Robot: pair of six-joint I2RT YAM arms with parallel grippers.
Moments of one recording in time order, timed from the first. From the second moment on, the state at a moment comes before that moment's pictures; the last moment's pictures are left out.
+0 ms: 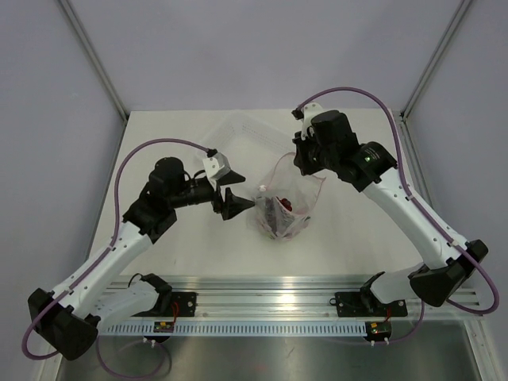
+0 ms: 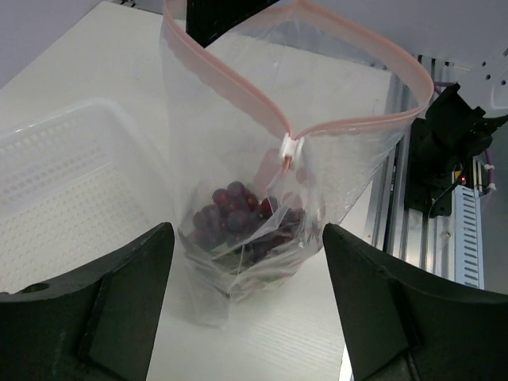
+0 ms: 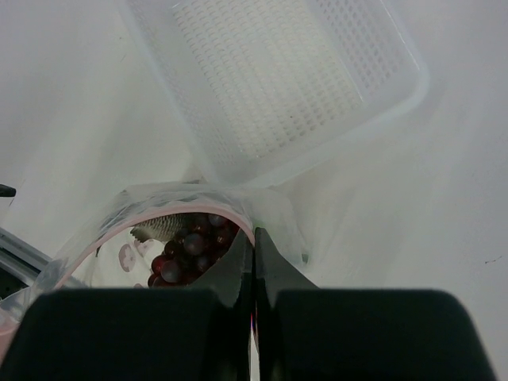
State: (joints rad) left arm -0.56 0.96 0.90 -0.14 0.69 0.08; right arm 0.64 1.39 1.60 -0.84 0.07 0.15
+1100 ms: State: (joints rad) left arm -0.65 1.10 0.88 0.16 0.71 -0.12; right arm 0.64 1.44 1.63 -0.84 0.07 0.17
